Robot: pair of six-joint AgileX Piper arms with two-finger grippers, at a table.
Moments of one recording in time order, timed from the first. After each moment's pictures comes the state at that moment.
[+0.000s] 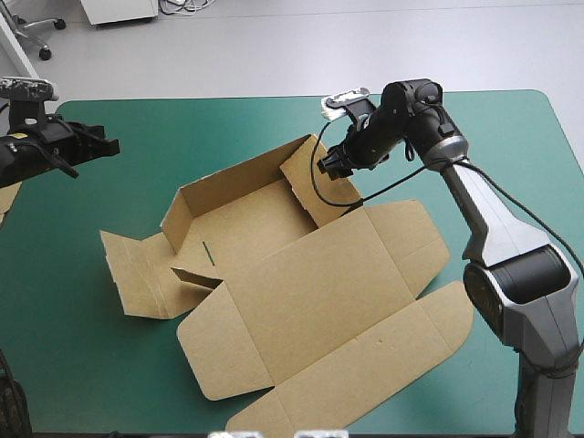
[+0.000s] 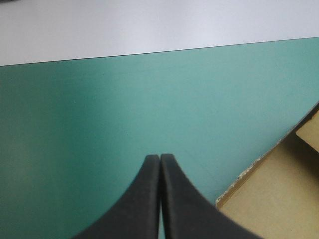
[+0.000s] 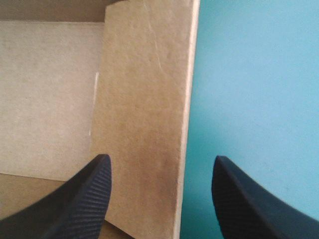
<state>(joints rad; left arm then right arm) 0.28 1.41 -1.43 -0.68 0.81 0.71 0.38 2.04 -2.11 0.23 1.25 -0.20</state>
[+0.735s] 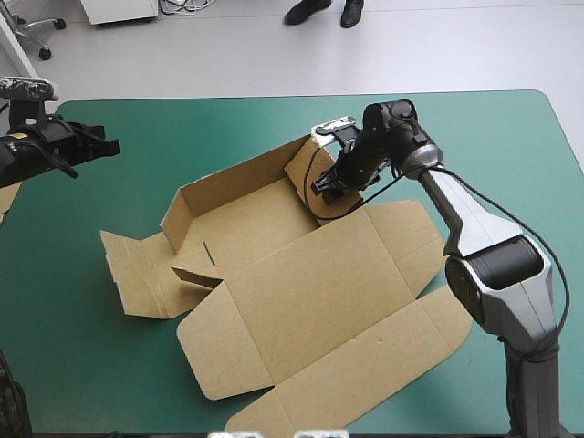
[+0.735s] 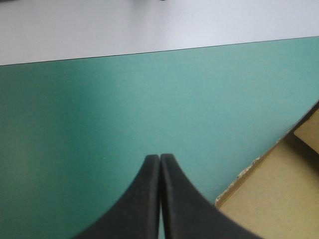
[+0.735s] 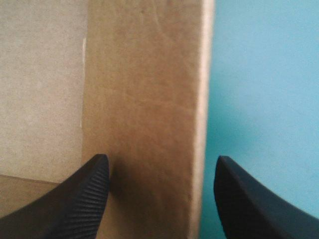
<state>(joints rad) 0.28 1.41 -1.43 -0.68 0.81 0.71 0.40 2.15 -2.07 0.22 1.24 -0.20</state>
